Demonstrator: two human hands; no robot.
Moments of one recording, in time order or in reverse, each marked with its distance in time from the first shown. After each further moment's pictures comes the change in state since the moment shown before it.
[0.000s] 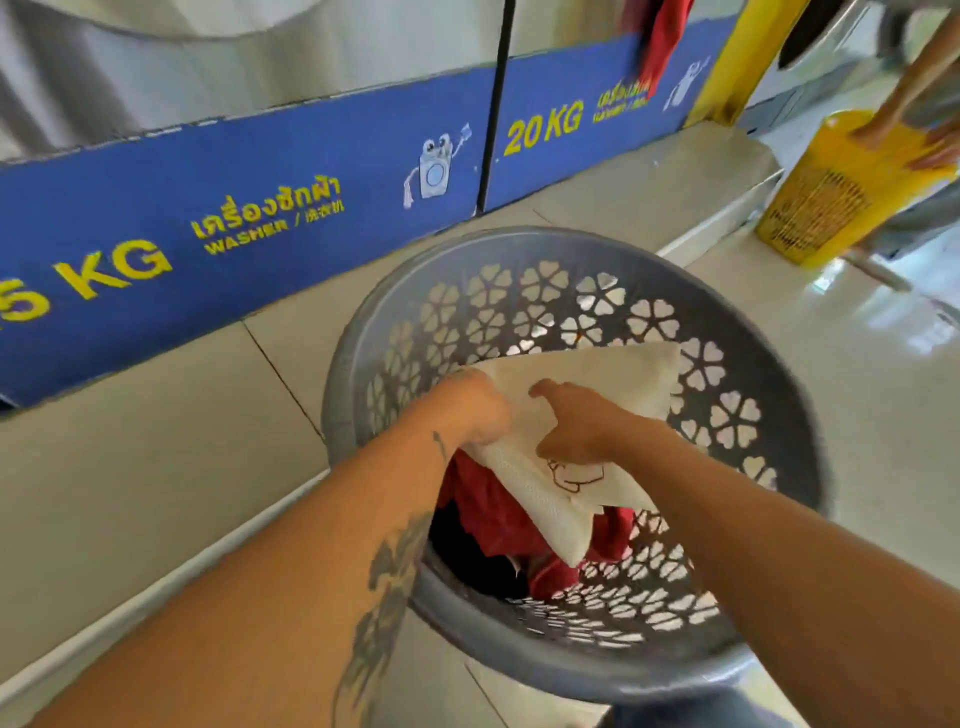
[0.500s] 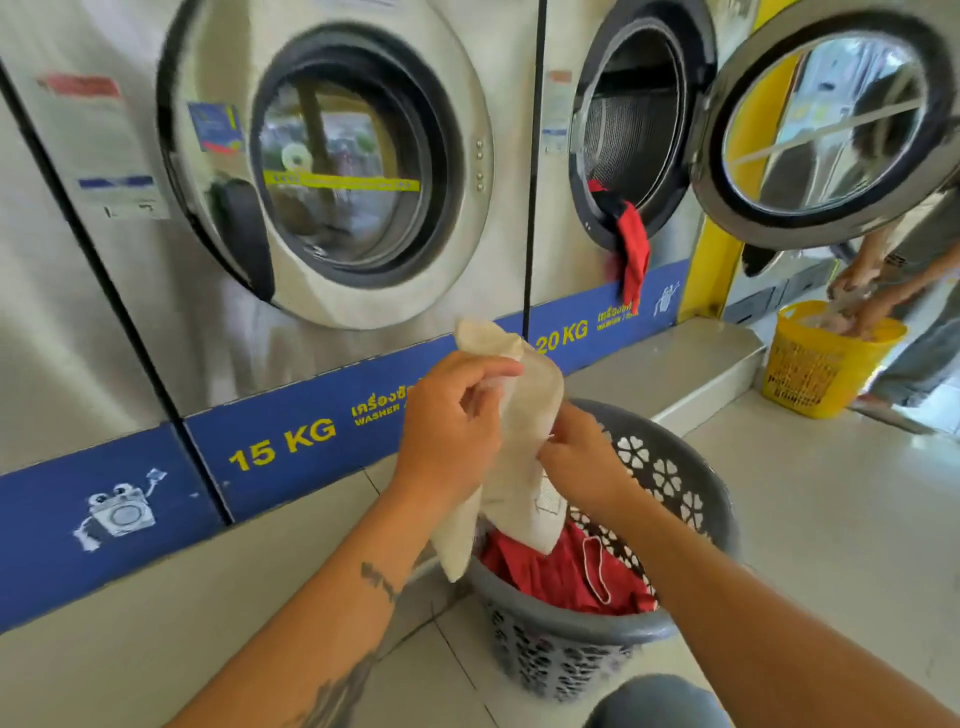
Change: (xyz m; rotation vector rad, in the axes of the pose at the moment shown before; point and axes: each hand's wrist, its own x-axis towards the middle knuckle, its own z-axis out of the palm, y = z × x) left_hand -0.284 0.040 -0.082 -0.565 1.100 0.681; right_hand -0.211 -0.110 -0.065 0.772 0.594 -0.510
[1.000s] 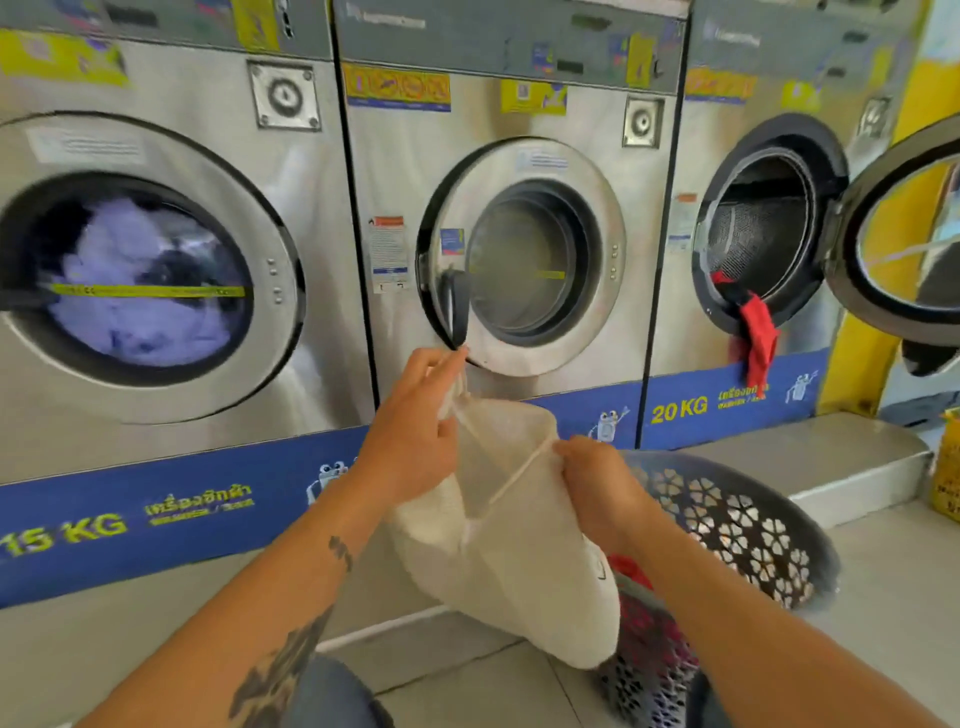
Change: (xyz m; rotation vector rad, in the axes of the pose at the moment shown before) left_hand -0.089 0.068 -0.196 0.635 0.018 0.057; right_hand -0.110 -0.115 0.064 0.660 -0.422 0.256
